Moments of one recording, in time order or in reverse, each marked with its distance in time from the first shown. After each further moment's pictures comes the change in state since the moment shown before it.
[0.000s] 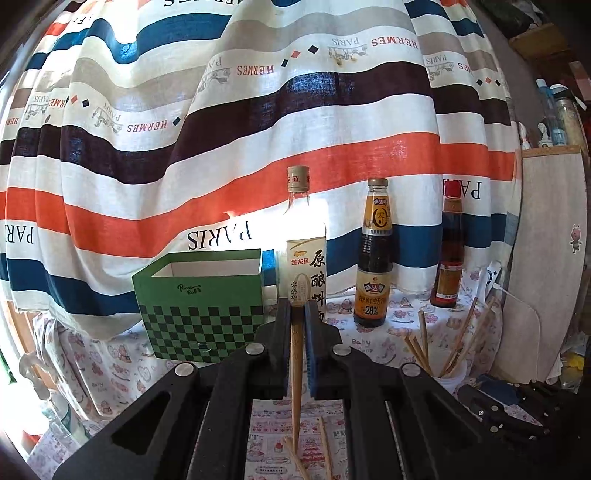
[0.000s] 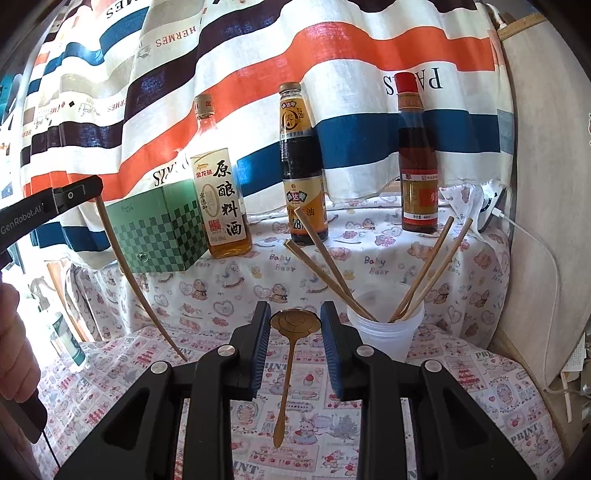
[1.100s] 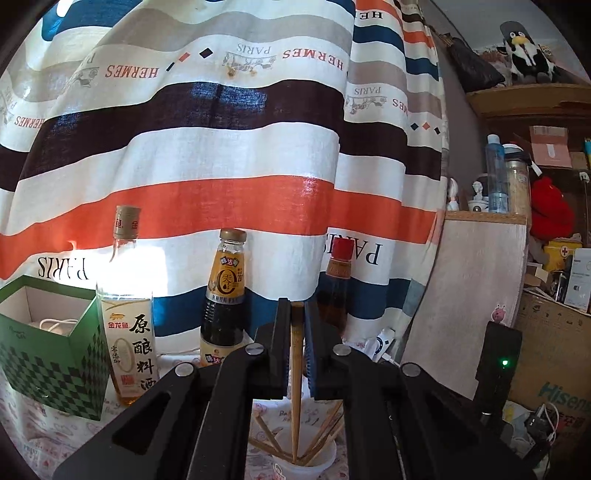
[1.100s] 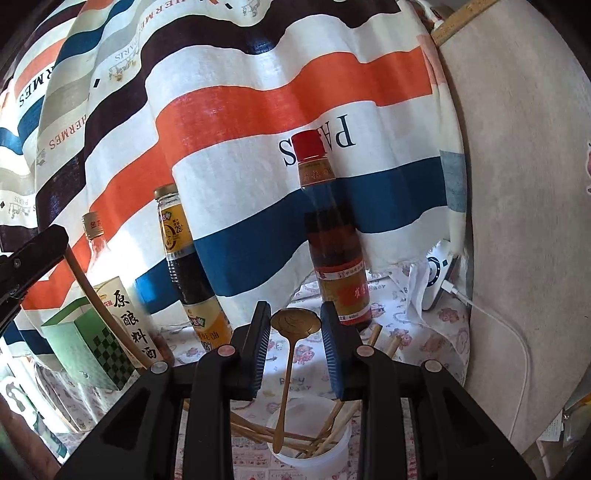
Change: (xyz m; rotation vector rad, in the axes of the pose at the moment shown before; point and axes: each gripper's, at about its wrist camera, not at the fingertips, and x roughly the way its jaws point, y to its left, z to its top) left arm 0.059 -0.095 0.064 -0.147 -0.088 -0.411; right arm 0.031 -0.105 0.102 0.169 -0.183 -0.136
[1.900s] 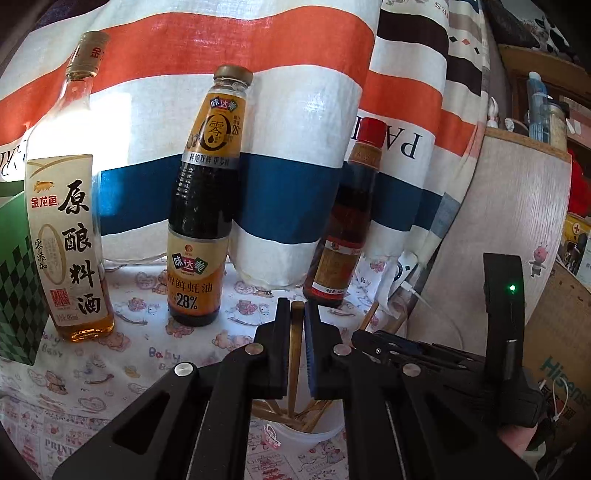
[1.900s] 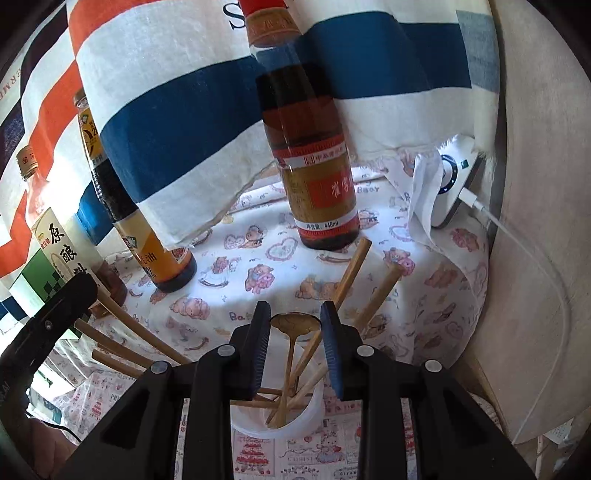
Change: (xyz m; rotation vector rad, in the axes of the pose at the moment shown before) left arm 0.085 0.023 -0.077 -0.056 0.295 -0.035; right arm 0.087 -0.040 -0.032 0.012 0.398 -0.022
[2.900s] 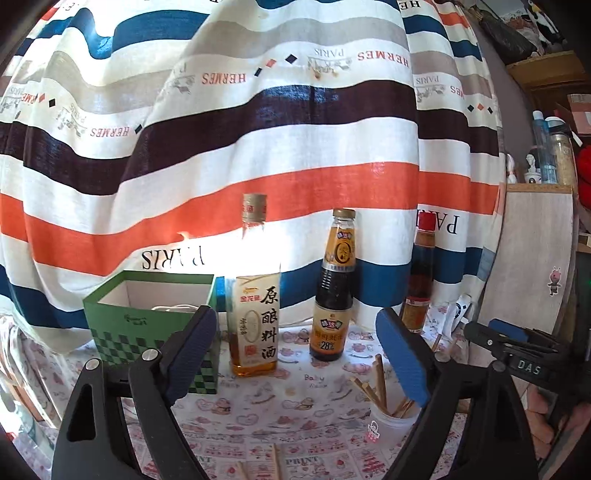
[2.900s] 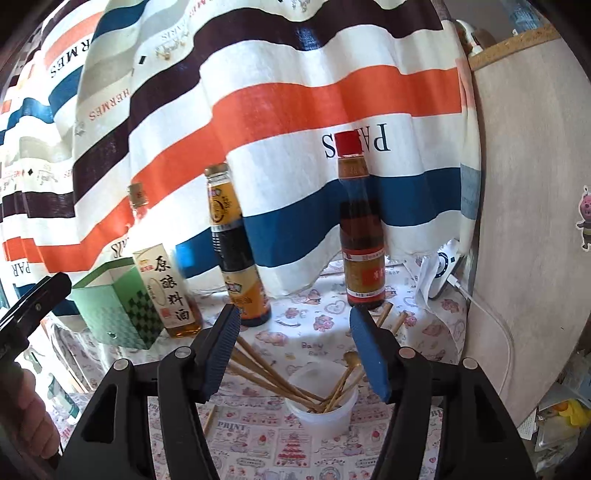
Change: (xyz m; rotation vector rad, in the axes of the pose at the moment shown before) left arm -0.172 0.029 0.024 0.092 -0.237 0.339; right arm -0.142 0.068 -0.020 -0.133 -0.284 0.063
